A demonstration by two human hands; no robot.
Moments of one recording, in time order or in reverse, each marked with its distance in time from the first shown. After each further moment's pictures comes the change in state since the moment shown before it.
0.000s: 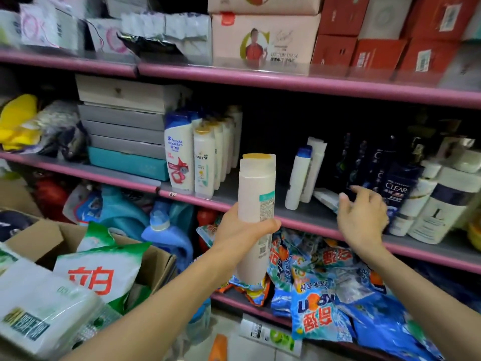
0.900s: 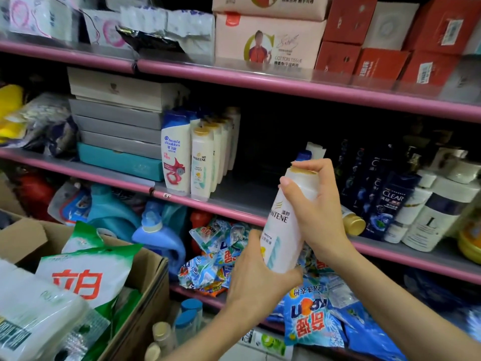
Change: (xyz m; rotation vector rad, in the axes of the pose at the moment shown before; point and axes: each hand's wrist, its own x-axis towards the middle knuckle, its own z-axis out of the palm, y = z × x) left_hand -0.038 -0.021 0.031 0.355 0.014 0.091; right_hand -0.047 -0.098 -0.010 0.836 -0.166 -0.352
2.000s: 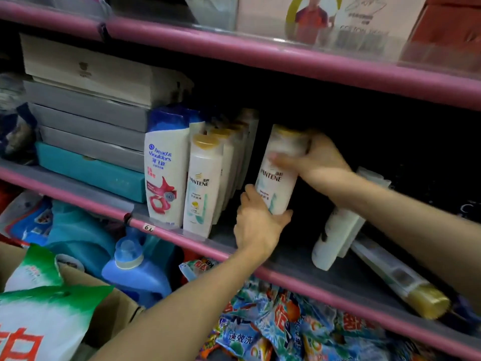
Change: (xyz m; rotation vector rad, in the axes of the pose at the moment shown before) left_hand 0.241 -0.026 0.000 0.119 0.338 0.001; right_hand 0.189 0.085 0.061 -0.385 -0.249 0.147
